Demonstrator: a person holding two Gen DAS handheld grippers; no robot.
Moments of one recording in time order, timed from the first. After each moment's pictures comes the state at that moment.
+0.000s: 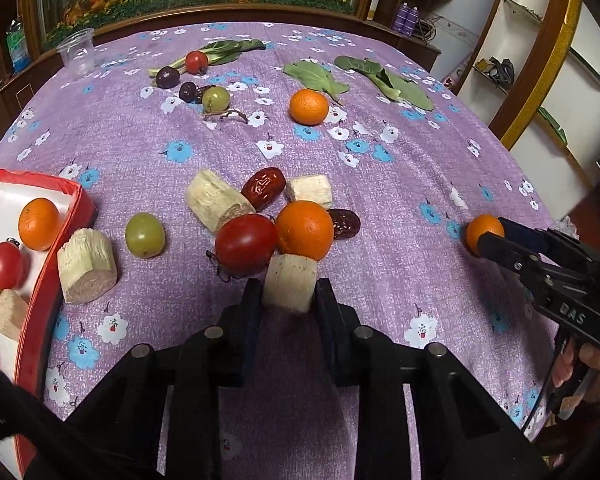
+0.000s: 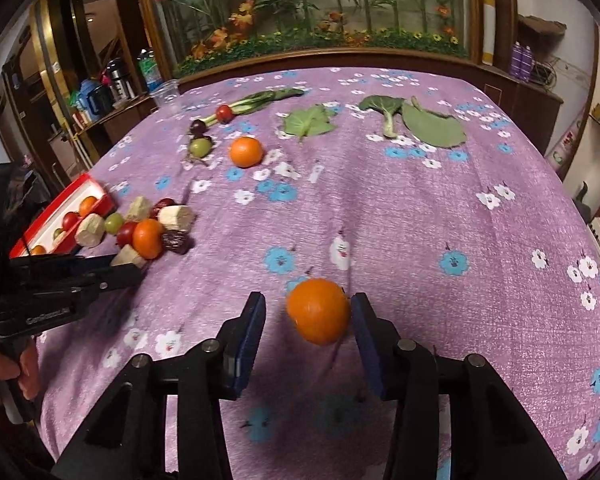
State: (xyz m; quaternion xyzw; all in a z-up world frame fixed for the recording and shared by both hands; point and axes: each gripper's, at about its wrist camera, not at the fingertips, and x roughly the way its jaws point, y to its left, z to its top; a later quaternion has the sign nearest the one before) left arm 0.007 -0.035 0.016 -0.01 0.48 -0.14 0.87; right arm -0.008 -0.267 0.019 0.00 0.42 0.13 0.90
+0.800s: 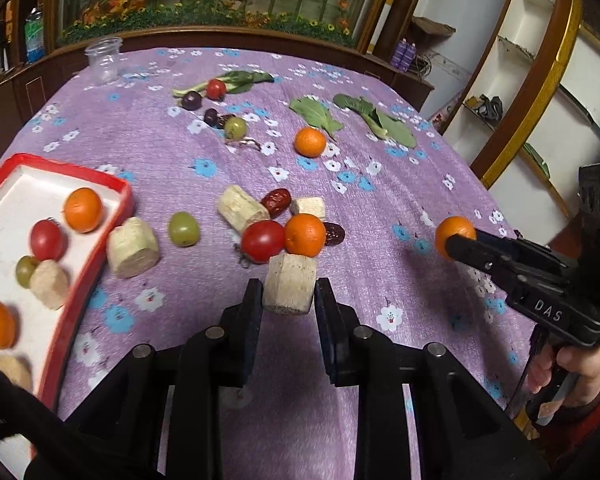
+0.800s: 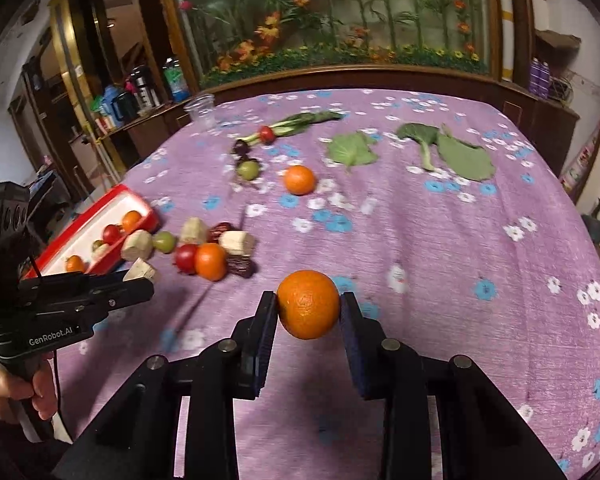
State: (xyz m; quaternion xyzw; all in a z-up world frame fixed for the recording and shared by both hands) left arm -0.029 -0.001 0.051 -0.06 0.44 -0.15 0.89; right arm -0.025 -0.228 0.055 0.00 0.40 0.18 0.90
